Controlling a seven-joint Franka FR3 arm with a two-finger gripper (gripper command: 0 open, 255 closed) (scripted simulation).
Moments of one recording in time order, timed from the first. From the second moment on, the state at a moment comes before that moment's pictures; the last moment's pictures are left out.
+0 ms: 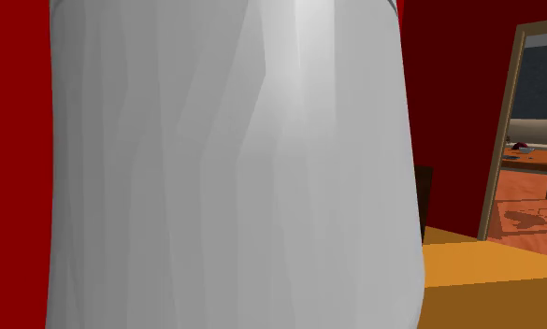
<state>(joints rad) -0.04 0.27 -0.40 -1.77 0.10 2.16 -1.01</state>
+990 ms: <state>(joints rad) -0.04 0.29 -0.39 -1.81 0.11 2.22 -1.01</state>
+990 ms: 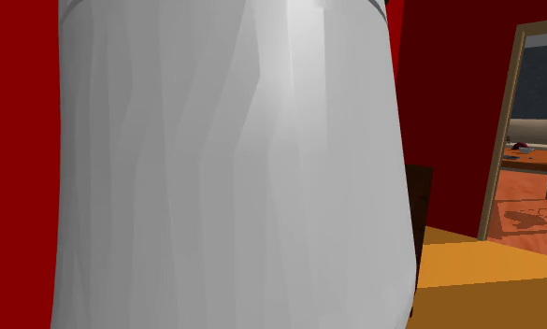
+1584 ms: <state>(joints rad) -0.04 0.25 -0.40 -1.74 0.09 2.12 -1.00</state>
